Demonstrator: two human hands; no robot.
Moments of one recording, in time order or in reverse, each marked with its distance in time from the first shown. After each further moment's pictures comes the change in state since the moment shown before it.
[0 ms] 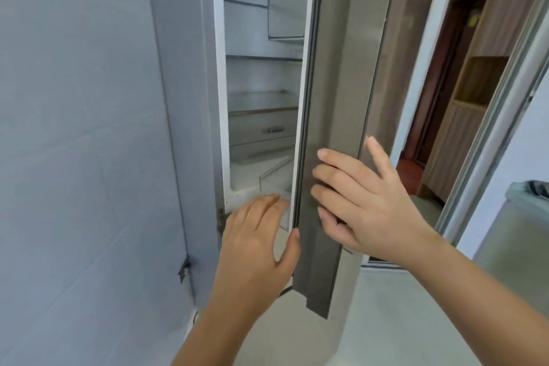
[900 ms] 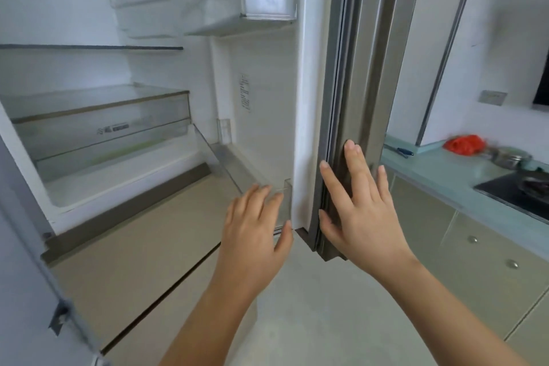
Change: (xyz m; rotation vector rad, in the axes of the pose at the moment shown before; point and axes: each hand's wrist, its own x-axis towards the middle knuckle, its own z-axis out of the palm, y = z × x) left_hand -0.014 0.170 0.117 -0.116 -0.172 0.306; right_hand -0.196 0.036 -0.126 -0.206 -0.374 0.772
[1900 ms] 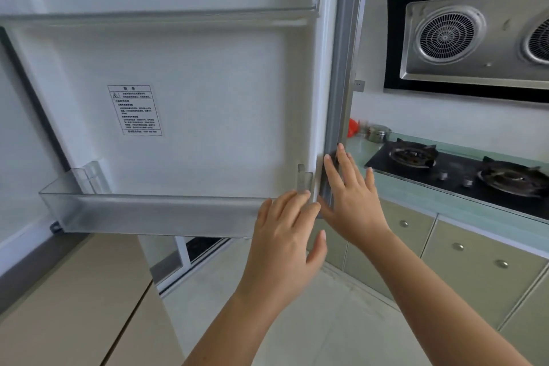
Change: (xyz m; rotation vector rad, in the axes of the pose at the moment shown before) left_hand 0.118 0.052 0.161 -0.494 -0.070 0.448; right_hand 0.028 0.153 0.083 -0.260 -0.358 0.577
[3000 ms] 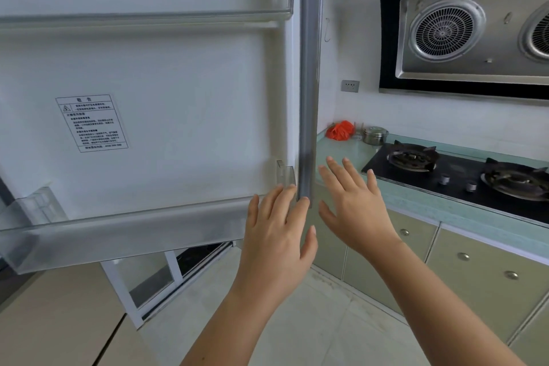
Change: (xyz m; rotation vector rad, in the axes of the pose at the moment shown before) left_hand 0.051 -0.021 0.063 0.128 -0.033 -0.035; right_hand 0.041 0.052 0.021 -0.037 0.027 -0.044
